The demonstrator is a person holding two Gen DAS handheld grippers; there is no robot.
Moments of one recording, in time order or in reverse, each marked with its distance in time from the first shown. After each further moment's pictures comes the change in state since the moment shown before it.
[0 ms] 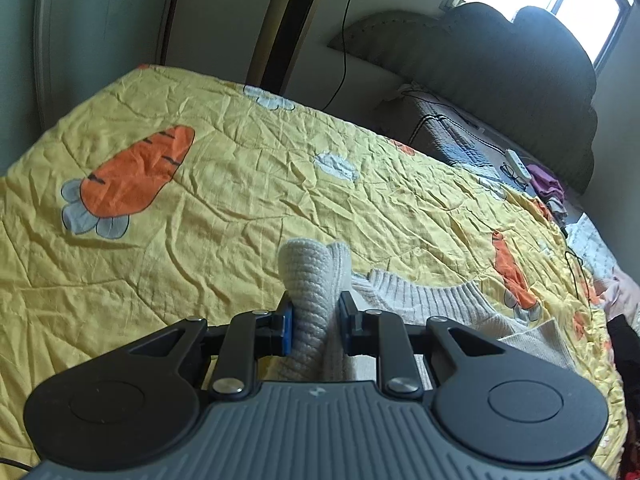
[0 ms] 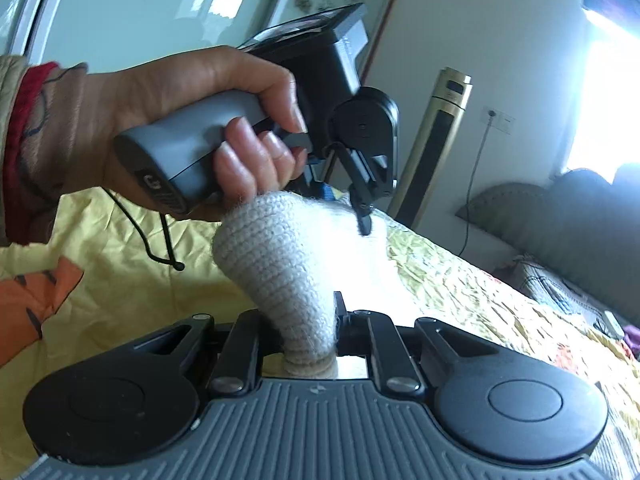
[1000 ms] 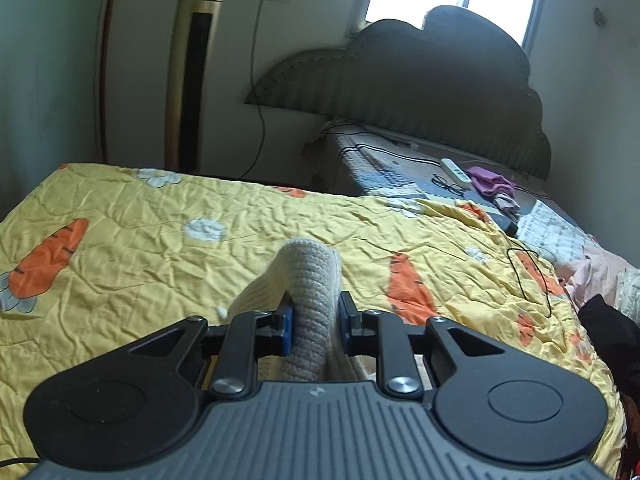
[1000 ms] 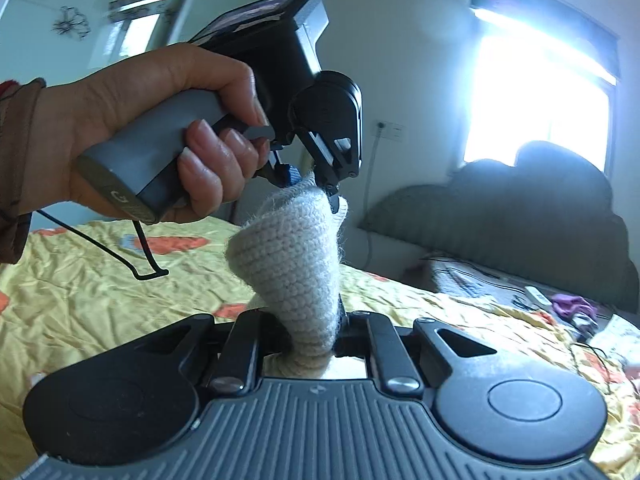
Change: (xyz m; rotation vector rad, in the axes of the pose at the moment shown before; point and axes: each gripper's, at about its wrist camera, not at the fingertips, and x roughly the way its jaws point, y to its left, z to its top) left arm -0.026 -0.195 -0.015 0.198 -0.149 -0.047; right arm -0.079 -0.094 -0.043 0.146 -0.107 -0.240
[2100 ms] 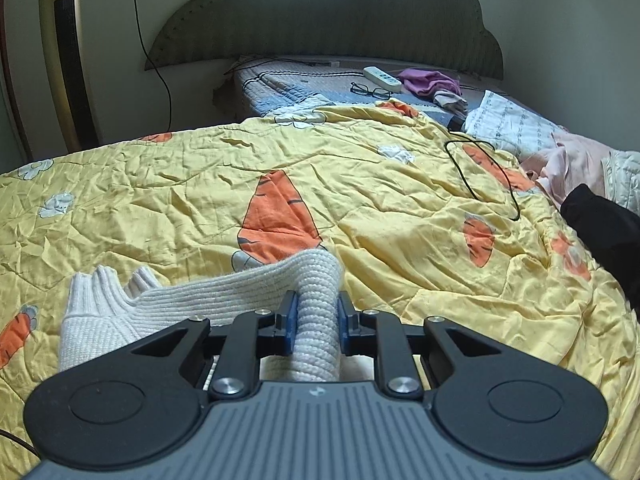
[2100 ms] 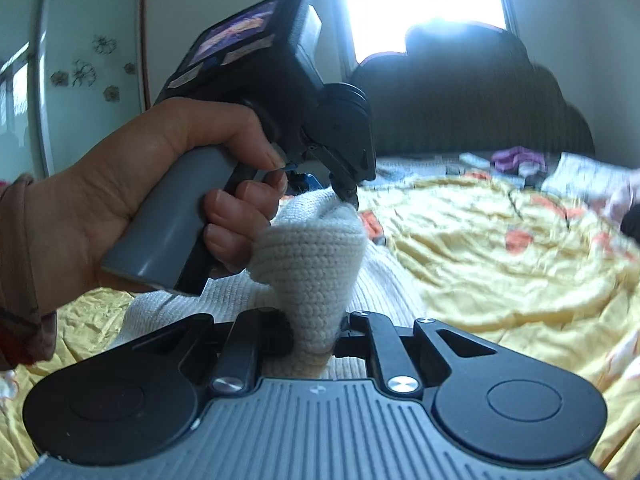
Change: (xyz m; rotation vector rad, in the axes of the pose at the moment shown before) left arm 0.118 -0.179 -0.070 0.230 0.164 -0.050; right arm -0.016 -0.138 -0.092 0.425 0.164 -0.114
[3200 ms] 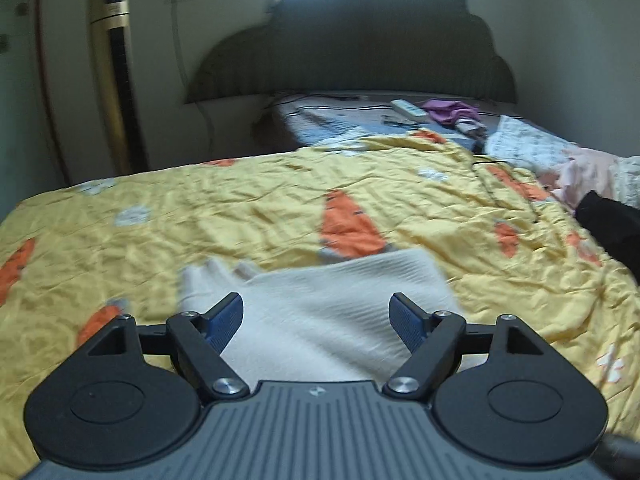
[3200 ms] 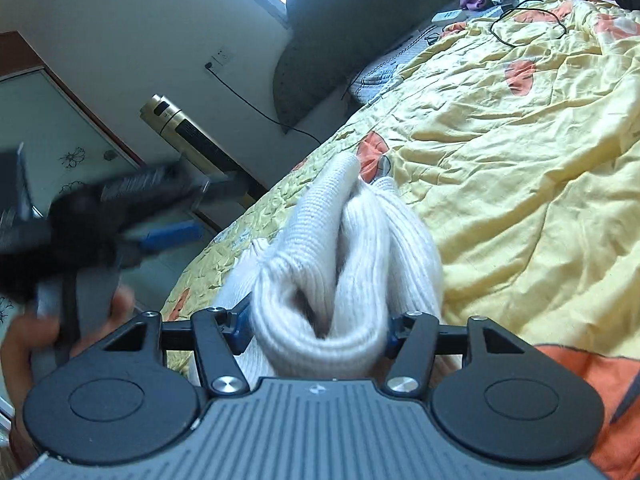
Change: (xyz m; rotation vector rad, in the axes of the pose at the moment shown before) left arm -0.084 0.070 -0.047 0.002 -0.117 0.097; right arm 0.030 -0.074 0.010 0.570 0.167 0.241
